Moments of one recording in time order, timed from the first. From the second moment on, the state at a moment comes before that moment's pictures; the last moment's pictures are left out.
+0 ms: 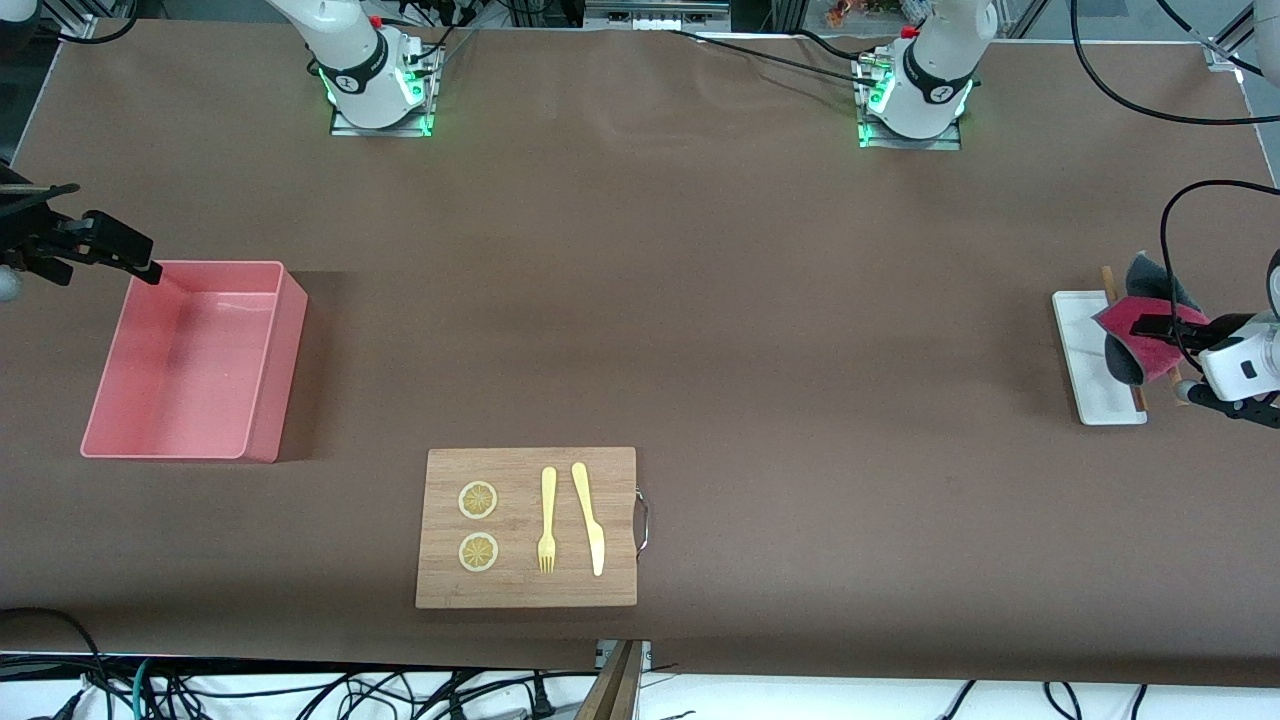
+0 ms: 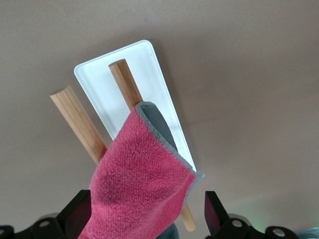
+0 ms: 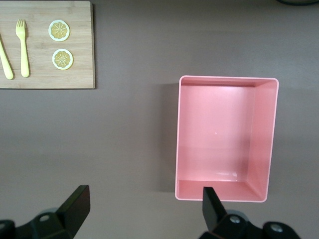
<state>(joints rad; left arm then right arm) 0.34 0.52 0.02 -1.59 0.18 1.74 0.60 0.01 0.10 -0.03 -1.49 0.01 1.61 -0.04</state>
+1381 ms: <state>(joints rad) 0.35 0.53 0.02 -1.57 0.18 1.72 0.61 0.01 0.10 -0.03 -1.49 0.01 1.61 -0.04</state>
